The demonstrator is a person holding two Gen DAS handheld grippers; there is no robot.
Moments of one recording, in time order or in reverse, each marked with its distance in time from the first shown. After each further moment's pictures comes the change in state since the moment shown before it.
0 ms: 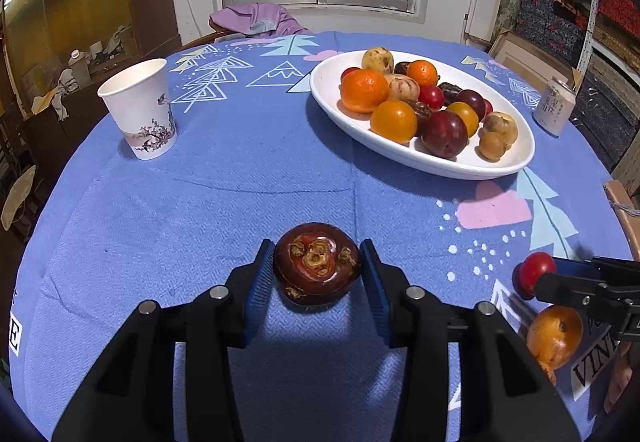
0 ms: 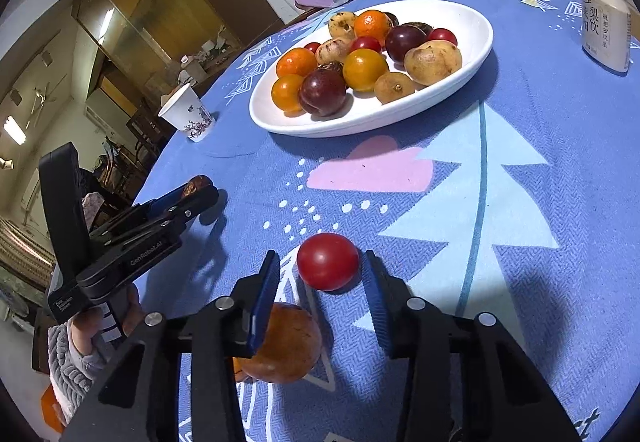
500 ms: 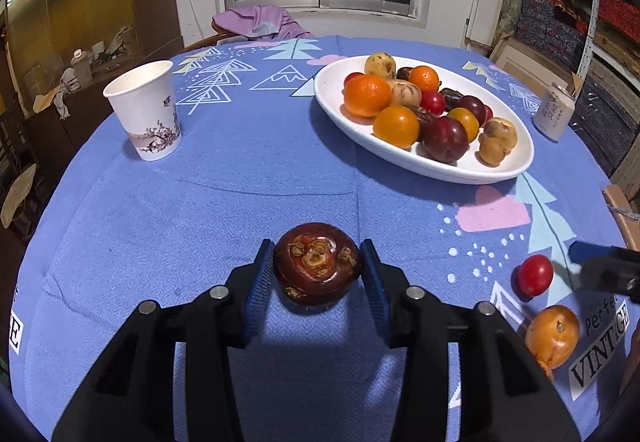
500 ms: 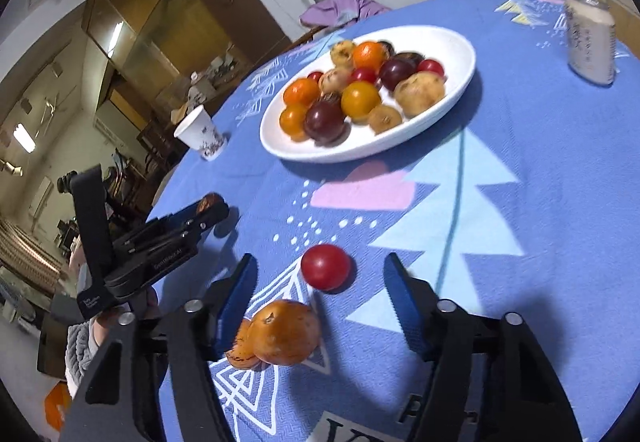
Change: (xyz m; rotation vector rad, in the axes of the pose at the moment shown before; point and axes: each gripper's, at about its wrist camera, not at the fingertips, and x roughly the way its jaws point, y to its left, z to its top) left arm -0.004 0.003 0.000 -0.010 -0.012 -0.002; right arm -0.024 -0.006 0.004 0.009 -0.043 0.044
